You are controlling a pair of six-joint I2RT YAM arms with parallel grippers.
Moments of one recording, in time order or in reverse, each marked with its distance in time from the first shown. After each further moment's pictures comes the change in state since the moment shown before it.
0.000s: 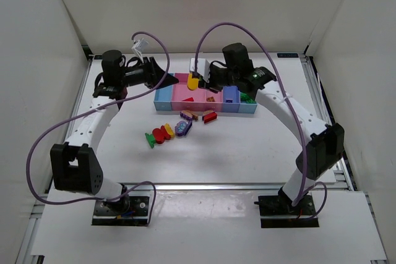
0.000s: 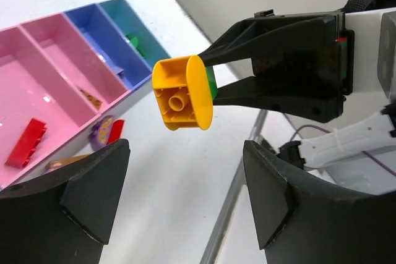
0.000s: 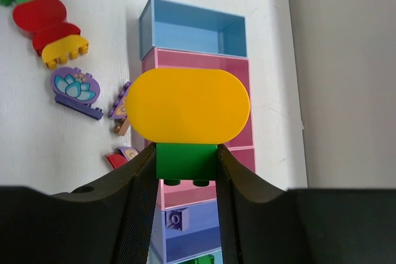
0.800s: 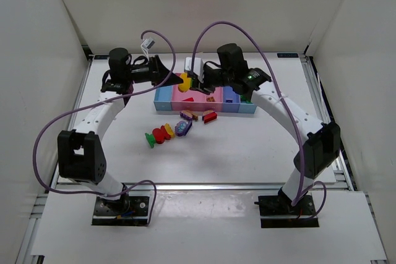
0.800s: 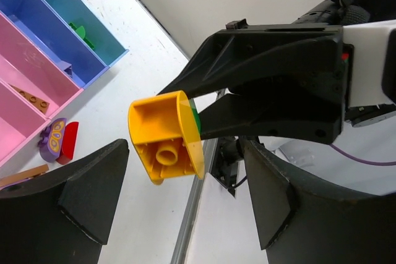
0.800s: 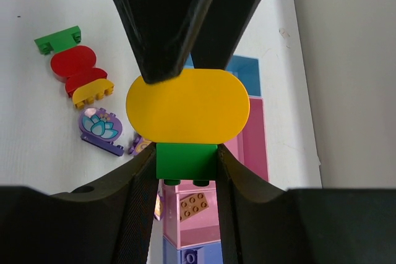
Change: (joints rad) left arm -0.025 0.116 0.023 0.195 0.167 -0.198; right arm 0.021 0.004 -0.008 0.090 -0.094 0.100
